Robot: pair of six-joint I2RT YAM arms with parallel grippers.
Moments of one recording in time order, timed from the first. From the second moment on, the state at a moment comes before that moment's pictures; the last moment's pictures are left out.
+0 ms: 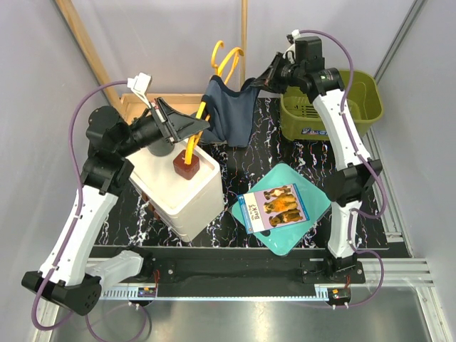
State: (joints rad) left arm -0.34 1.05 1.33 -0.14 0.74 -1.01; right arm 0.30 2.06 2.43 -0.82 -0.42 0.70
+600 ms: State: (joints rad) left arm -0.34 1.19 1.42 -0.19 0.36 -1.05; right arm 0.35 2.09 2.51 -1.12 -0.42 0.53
